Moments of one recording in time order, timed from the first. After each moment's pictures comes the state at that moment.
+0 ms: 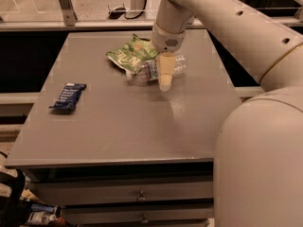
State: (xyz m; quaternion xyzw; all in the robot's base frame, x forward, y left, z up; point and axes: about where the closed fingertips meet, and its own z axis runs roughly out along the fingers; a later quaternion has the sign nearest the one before) arm 0.665 -0.039 0.852 -0.75 0.65 0.03 0.12
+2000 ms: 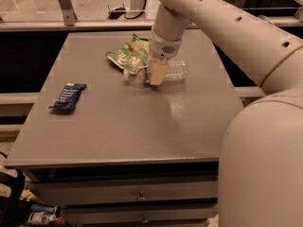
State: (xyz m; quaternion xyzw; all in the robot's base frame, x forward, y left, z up) arm 0.658 -0.026 0.836 -0.75 0.64 0.05 0.13
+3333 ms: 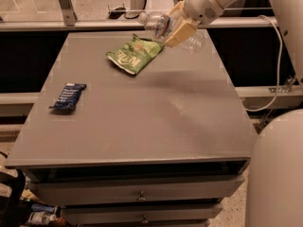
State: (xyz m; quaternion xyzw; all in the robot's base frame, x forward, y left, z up) arm 0.674 -0.073 0.965 -0.69 0.61 0.15 0.36
